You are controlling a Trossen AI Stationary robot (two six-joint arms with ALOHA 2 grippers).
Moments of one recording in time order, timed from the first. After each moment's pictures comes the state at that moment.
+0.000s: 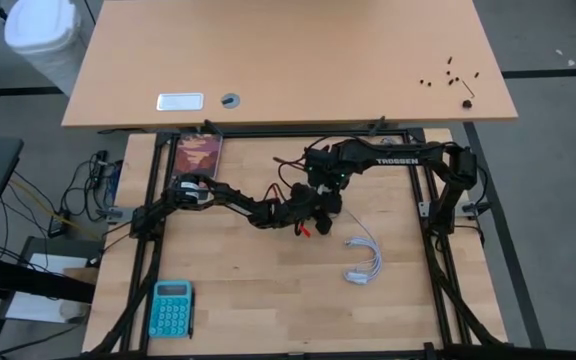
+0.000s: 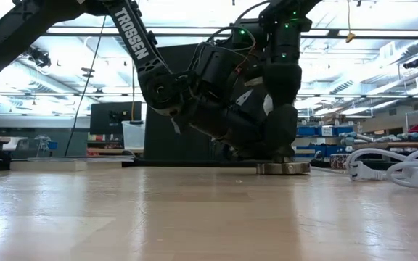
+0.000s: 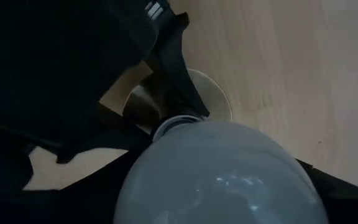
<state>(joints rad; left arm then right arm) 0.04 2.30 1.24 0.67 -0.42 -0.40 -0.26 1.78 1.39 -1.05 0.01 0.04</state>
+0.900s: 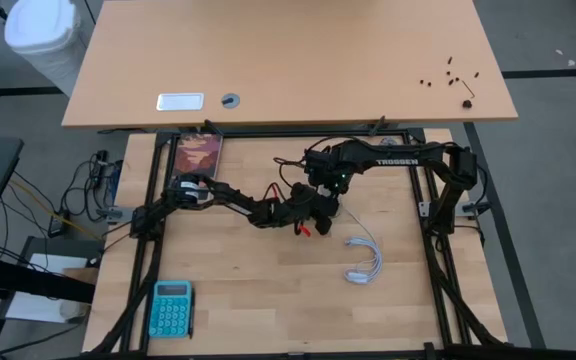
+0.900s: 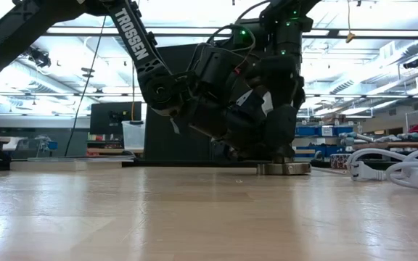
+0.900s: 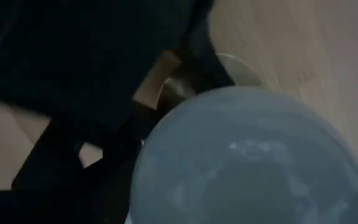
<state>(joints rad) 0.05 2.30 1.24 0.67 -0.39 -0.40 -0.26 1.77 1.39 -1.07 -0.10 0.20</state>
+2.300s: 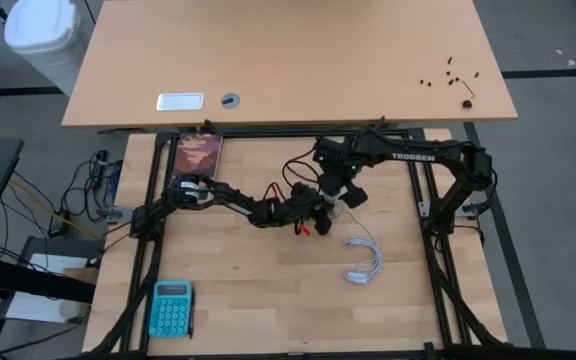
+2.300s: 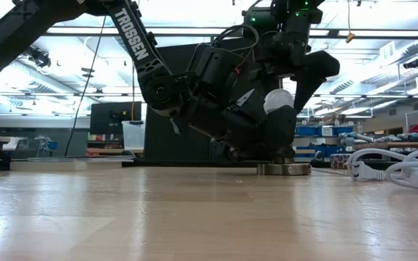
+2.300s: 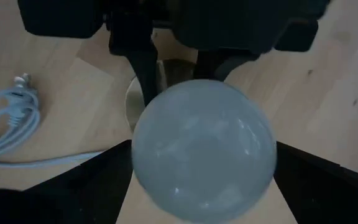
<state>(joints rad) 0.04 2.30 1.24 0.67 -0.38 -0.37 -0.30 1.67 1.36 -1.04 -0.08 -0.84</state>
